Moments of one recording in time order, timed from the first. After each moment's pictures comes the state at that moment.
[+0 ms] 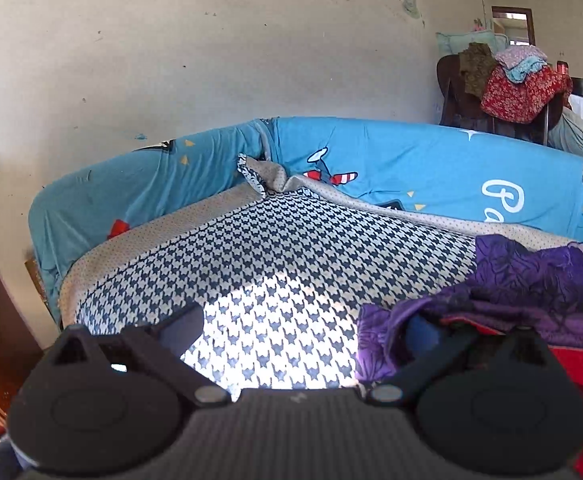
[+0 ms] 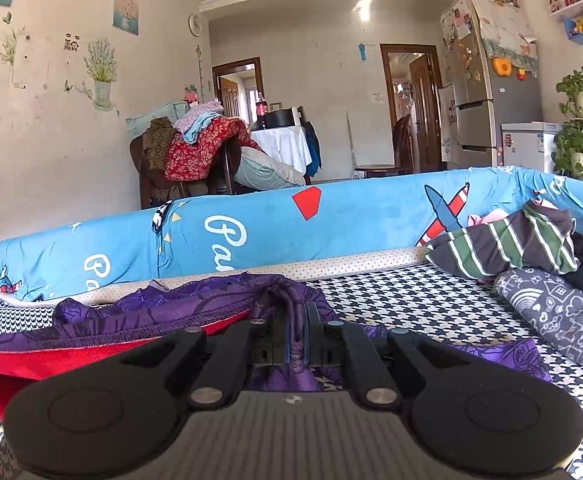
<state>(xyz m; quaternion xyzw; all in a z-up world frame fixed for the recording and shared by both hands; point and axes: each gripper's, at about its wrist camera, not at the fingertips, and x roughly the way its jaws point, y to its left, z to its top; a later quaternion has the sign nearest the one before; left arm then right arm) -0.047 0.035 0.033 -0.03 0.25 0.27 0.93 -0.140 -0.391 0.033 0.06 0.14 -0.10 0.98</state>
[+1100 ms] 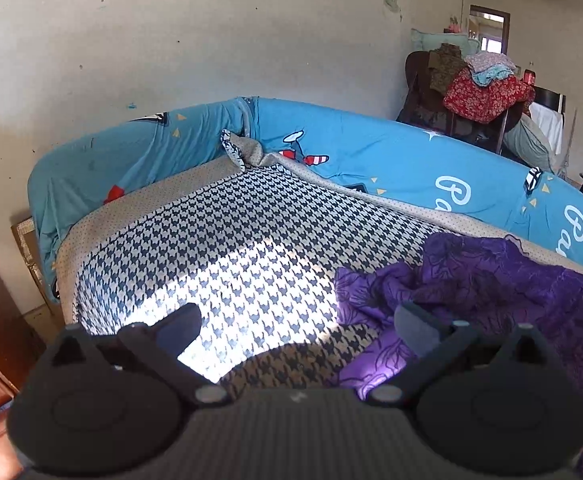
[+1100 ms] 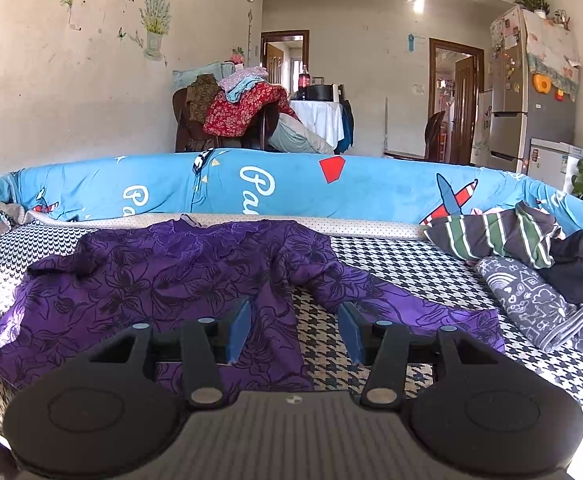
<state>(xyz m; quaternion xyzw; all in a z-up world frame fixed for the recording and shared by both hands) -0.133 0.051 0.079 -0.09 0.29 0.18 0.93 -0.221 -0.375 0.021 -0.01 0.20 -0.05 0.98</state>
